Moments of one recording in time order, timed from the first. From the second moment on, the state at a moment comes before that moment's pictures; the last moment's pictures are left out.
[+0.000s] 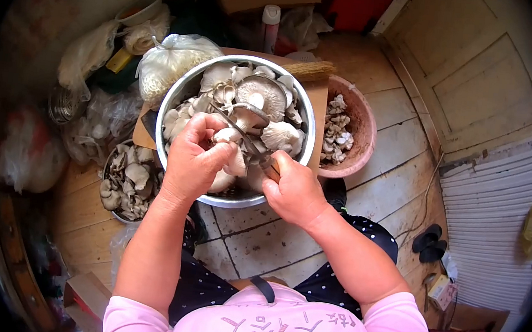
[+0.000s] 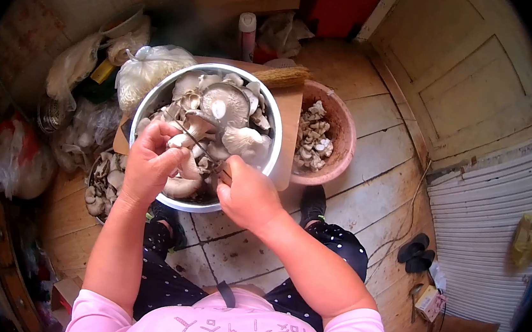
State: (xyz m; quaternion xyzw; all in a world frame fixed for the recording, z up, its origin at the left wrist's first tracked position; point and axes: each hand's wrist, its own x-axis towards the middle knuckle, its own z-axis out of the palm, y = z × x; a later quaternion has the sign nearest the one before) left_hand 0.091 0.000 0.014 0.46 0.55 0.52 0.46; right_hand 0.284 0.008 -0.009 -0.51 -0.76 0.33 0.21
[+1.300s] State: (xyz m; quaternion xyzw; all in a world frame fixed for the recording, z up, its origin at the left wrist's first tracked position) left_hand 0.063 0.004 0.027 0.28 0.52 0.58 0.56; right_hand 0.283 0.000 -0.007 -0.48 -0.74 0.40 0.25
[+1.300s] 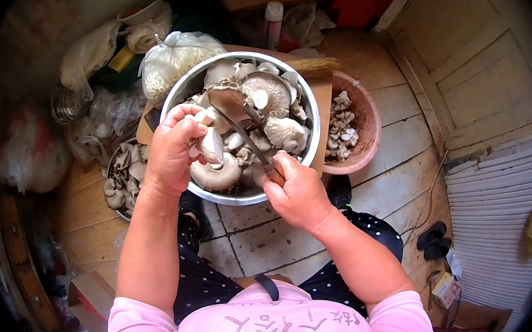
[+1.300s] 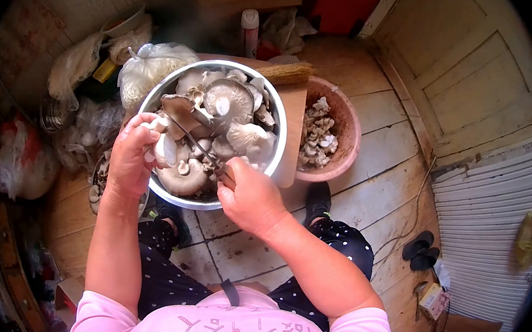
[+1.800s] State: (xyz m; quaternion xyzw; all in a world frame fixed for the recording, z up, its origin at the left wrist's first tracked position) left_hand 0.088 -0.002 0.023 0.35 0.54 0.52 0.55; right_hand 0.283 0.009 -0.014 -0.49 -0.76 0.38 0.20
